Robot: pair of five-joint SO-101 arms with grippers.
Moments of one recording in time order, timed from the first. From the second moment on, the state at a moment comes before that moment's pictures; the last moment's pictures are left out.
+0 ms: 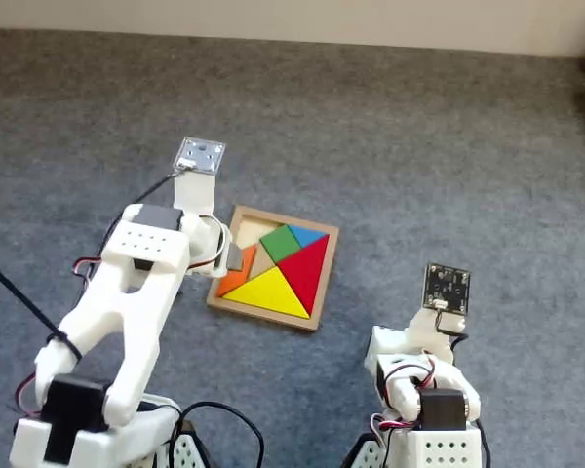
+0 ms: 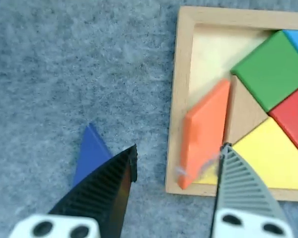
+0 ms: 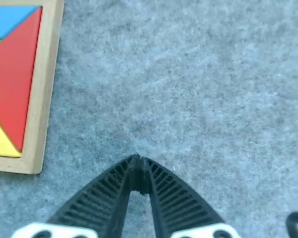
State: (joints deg) left arm 3.7 -12.5 38.7 58.2 6.3; right arm -6.9 -104.6 95.9 71.7 -9.2
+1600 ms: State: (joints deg) left arm -5.1 -17.0 45.7 48.8 5.1; right arm -6.9 -104.6 95.9 71.7 -9.2
